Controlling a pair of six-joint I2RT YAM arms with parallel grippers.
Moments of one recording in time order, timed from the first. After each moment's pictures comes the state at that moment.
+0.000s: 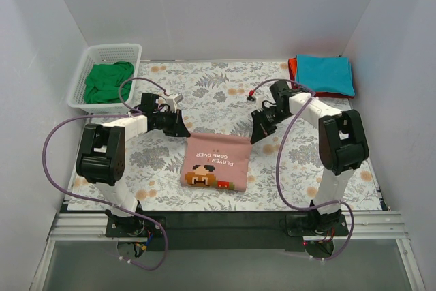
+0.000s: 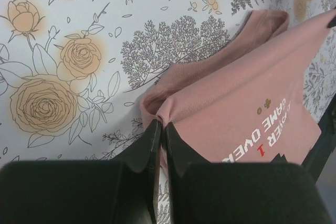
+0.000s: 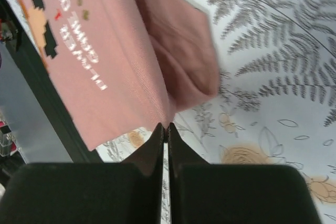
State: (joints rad) left arm -0.14 1.74 0.94 -0.17 0.74 0.00; right arm 0.33 1.85 1.30 -0.80 -0.79 -0.29
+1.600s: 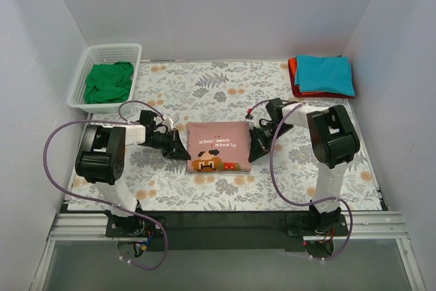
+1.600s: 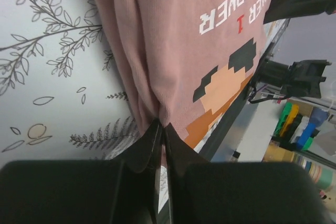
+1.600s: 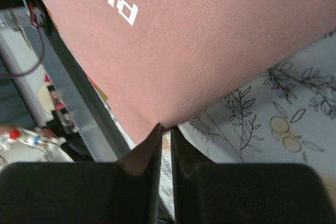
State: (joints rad) left arm -0.11 1.73 0.77 -0.30 0.93 -0.21; right arm 0.34 1.95 1.14 -0.77 -0.88 -0.20
